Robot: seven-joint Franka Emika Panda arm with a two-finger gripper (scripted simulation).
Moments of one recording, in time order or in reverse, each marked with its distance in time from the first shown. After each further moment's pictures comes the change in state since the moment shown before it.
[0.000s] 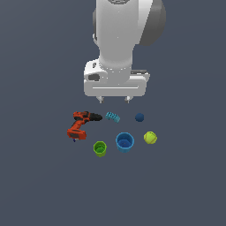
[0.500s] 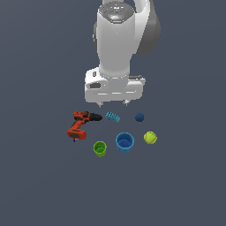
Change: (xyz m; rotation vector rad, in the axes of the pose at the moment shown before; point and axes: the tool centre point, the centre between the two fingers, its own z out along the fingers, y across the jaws) arm -0.003 0.004 0.027 -0.010 0.004 -0.104
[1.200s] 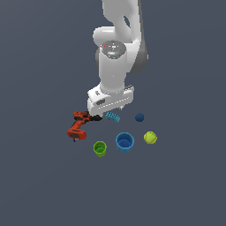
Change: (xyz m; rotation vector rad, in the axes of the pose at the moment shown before) arm -0.024 0.006 0.083 -0.021 0.011 -0.343
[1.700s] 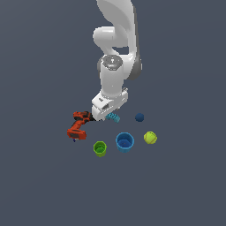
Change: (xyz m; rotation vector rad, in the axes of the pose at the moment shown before) arm -0.029 -0.014 0.057 -0.005 0.014 -0.279
